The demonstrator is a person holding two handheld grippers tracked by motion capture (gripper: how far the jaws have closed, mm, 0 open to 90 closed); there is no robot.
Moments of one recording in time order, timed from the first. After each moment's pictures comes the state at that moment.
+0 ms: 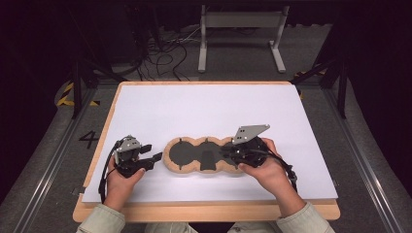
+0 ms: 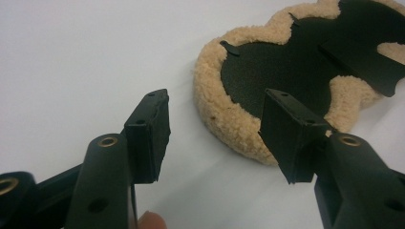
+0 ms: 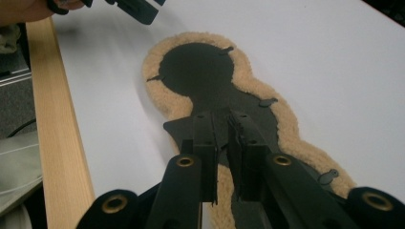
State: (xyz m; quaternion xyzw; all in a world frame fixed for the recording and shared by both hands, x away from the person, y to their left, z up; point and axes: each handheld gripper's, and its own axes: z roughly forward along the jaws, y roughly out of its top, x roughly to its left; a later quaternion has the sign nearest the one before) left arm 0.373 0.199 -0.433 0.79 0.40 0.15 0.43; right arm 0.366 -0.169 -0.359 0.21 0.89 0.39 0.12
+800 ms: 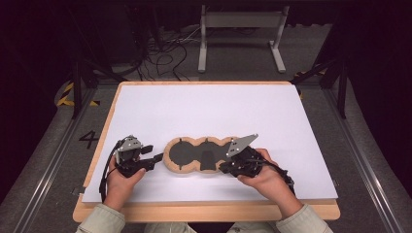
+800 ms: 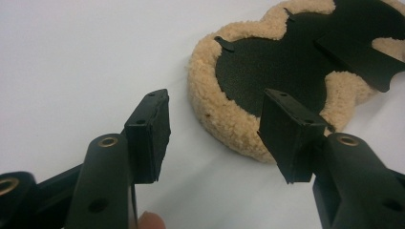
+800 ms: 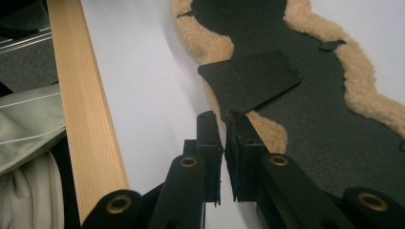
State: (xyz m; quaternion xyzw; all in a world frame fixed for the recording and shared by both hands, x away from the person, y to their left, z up) left arm 0.374 0.199 -0.433 0.80 0.40 0.14 0.42; right arm 0.360 -0.162 -0.391 0.19 0.92 0.33 0.06
